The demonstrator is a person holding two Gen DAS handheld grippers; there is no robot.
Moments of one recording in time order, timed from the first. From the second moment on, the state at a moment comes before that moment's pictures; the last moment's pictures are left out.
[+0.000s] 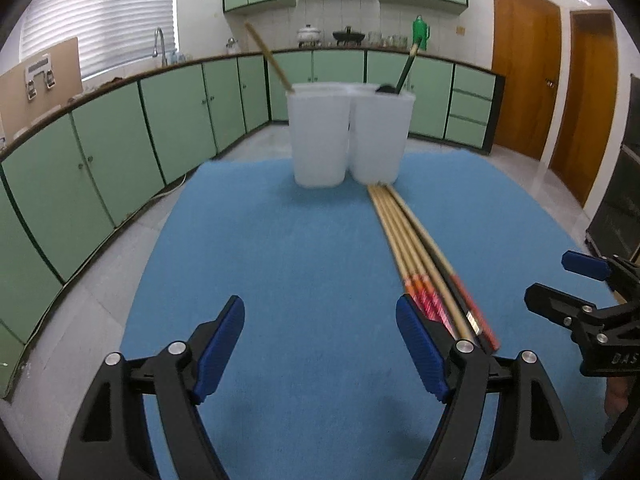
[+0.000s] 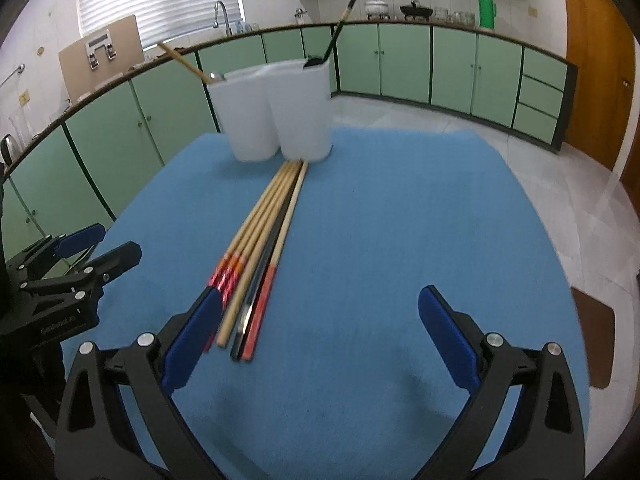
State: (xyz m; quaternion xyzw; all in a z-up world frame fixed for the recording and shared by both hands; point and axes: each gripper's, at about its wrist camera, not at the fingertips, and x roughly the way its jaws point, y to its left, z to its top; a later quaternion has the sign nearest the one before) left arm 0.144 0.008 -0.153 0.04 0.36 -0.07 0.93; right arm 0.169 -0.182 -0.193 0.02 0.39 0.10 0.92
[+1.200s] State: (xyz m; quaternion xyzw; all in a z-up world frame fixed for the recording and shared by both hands) left arm 0.136 0.004 -0.173 0.05 0.40 -0.07 0.91; right arm 0.164 -0.156 -0.224 -0.04 0.44 0.10 0.89
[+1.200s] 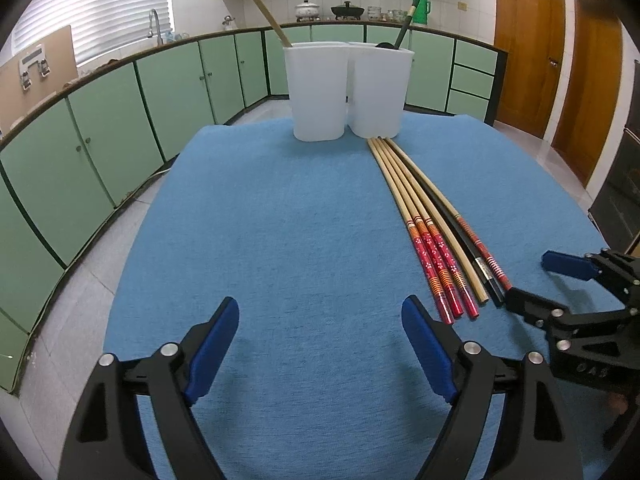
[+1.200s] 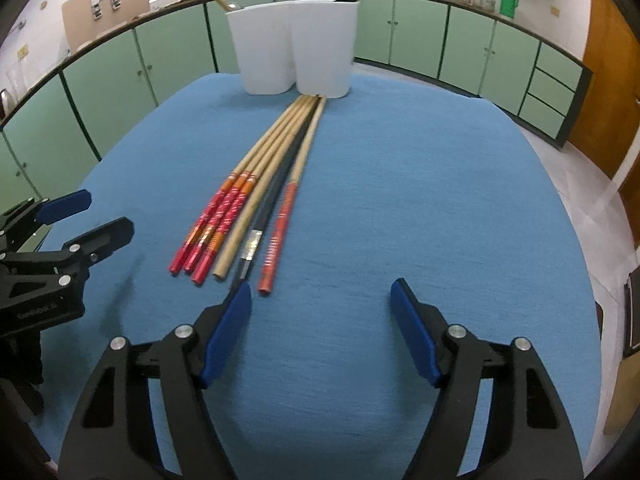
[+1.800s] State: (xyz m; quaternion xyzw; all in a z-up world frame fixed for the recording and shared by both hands) left arm 0.135 -0.016 -0.175 0.05 0.41 -0.11 0.91; right arm 0.167 -0.159 -0.222 -0.05 0.43 0.10 0.89
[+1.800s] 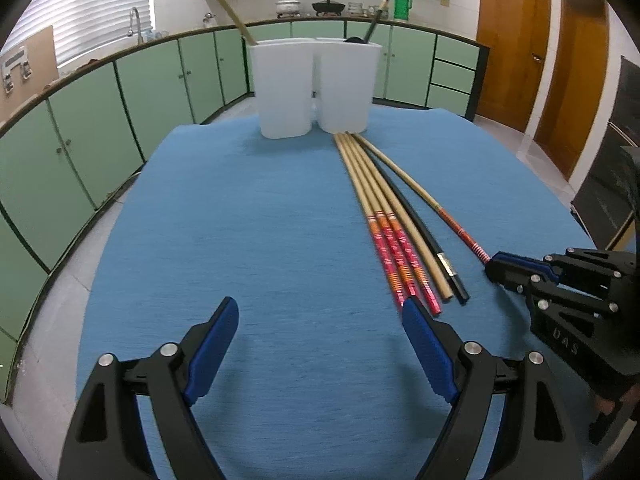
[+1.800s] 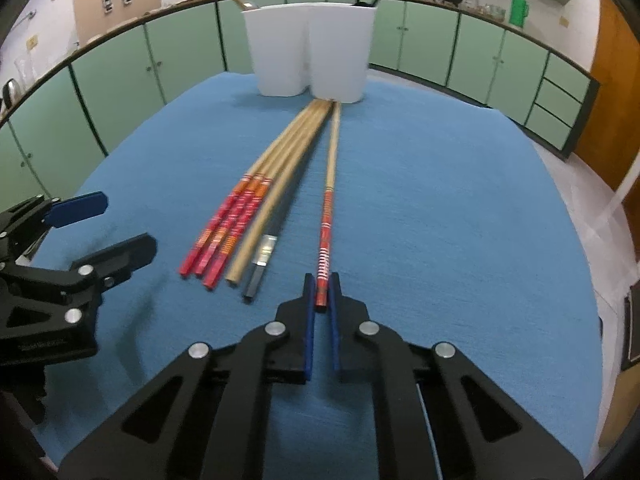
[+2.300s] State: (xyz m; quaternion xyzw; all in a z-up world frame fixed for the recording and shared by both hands) left arm 0.148 -0.016 -0.192 0.06 0.44 -0.06 0.89; right arm 0.168 -0.180 -0.224 -0.02 0.43 0.09 0.90
